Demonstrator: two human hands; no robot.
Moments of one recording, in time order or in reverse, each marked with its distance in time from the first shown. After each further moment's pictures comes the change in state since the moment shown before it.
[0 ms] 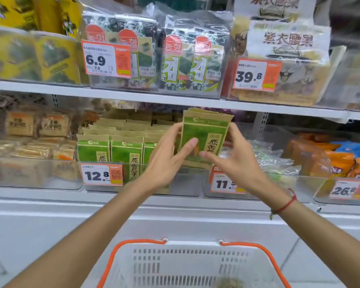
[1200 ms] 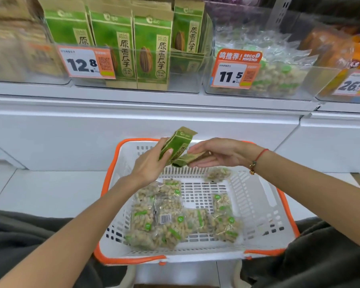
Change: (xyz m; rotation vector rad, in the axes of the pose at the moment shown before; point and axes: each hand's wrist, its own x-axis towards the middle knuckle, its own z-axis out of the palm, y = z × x) left_hand -0.209 -0.092 0.049 0.305 -0.412 -0.515; right_hand -0.148 0.061 0.069 0.517 -0.767 1.278
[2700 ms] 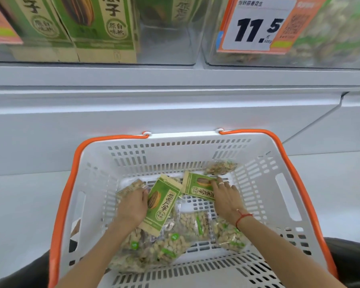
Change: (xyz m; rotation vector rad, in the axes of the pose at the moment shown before) left_hand 0.022 -0.113 0.122 0.171 -0.280 -0.461; right_hand 0.153 0.231 -0.057 -1.353 0.503 0.071
